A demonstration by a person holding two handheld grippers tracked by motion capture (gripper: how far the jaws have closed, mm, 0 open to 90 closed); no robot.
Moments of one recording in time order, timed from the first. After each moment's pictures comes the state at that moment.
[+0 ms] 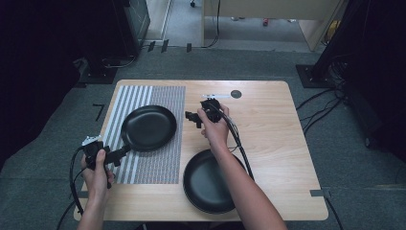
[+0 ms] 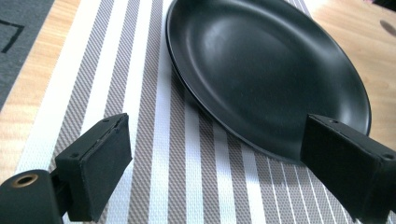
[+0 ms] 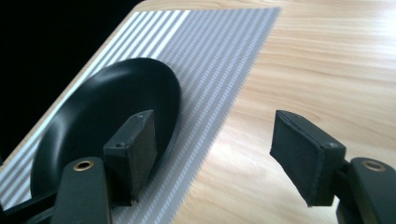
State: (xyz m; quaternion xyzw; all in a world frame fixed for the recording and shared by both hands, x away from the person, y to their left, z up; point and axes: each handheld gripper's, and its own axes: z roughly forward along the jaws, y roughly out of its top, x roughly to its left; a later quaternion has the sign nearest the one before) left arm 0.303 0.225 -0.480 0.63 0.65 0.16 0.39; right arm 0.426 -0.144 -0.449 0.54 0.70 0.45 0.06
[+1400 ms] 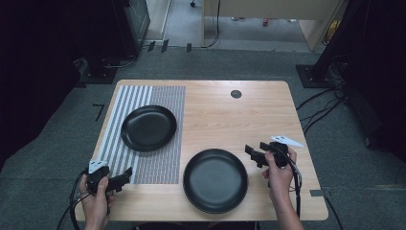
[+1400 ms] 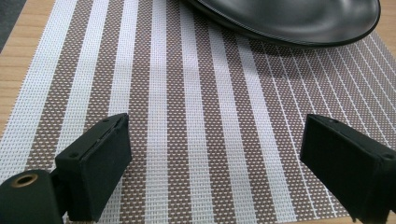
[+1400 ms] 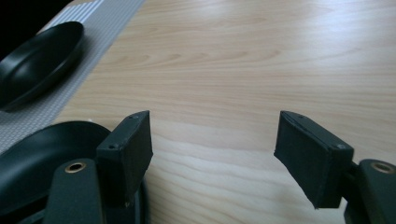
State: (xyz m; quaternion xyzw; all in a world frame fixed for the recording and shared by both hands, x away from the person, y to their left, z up) left arm 0.238 0.213 -0.503 0.67 0.63 0.20 0.35; right arm 0.277 -0.326 -0.481 0.60 0.65 0.45 0.14
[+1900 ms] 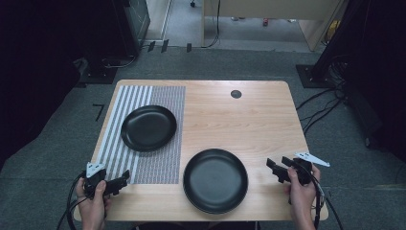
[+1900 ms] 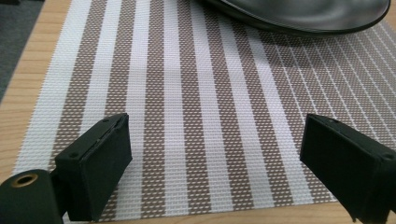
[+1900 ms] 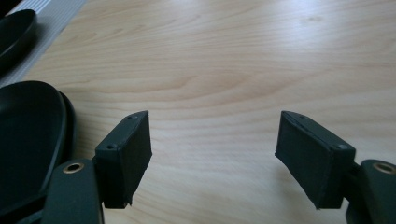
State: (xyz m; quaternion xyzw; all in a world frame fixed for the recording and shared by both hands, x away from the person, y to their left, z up) left arm 0.229 0.221 -0.506 0.67 0.62 0.21 0.34; right arm 0.229 -0.384 -0.500 0.63 0.62 0.43 0.16
